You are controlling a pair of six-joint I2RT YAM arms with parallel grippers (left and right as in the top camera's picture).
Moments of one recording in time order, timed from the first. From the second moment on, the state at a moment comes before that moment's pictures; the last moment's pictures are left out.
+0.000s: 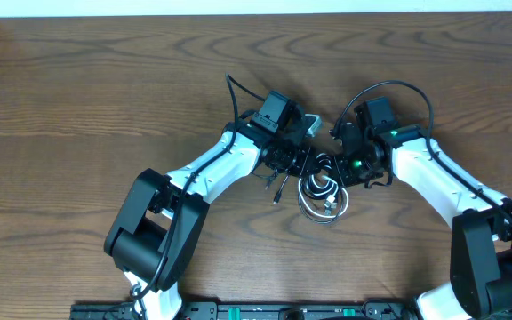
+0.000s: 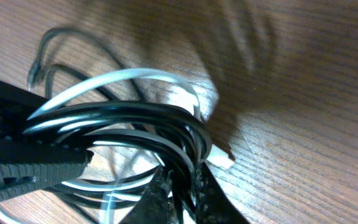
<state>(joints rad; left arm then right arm) -0.57 1.91 1.22 -0.44 0.65 -0.25 0.29 1.70 1.01 -0.68 -0.36 0.05</state>
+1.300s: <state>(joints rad) -0.58 1.90 1.22 -0.61 0.22 -0.27 0.06 1.62 1.01 -0.82 -0.23 0.20</state>
